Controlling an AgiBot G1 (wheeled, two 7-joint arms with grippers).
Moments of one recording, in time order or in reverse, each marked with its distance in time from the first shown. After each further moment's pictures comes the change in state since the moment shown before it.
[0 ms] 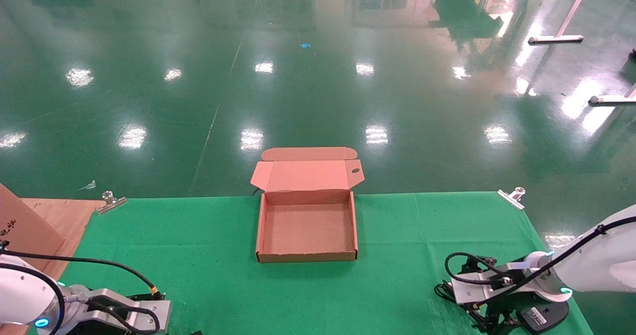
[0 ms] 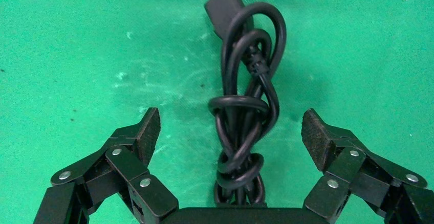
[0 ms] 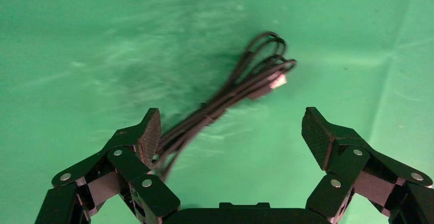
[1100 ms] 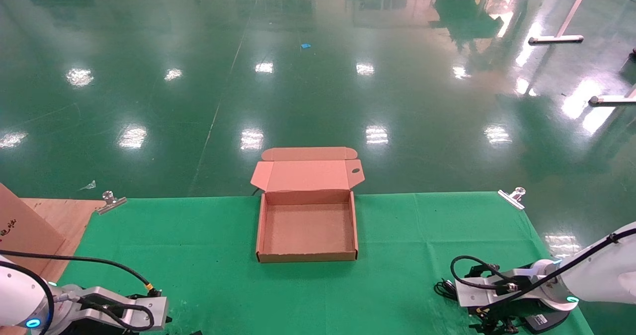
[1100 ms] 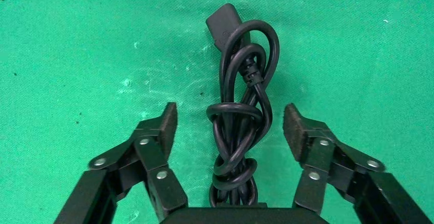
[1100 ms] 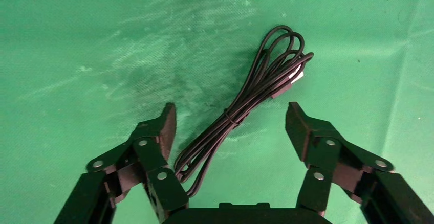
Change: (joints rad) left arm -0.032 0.003 -0.022 0.098 -0.032 0.023 0.076; right arm -0.005 0.011 0.026 -0.061 0.036 -0.004 -0.041
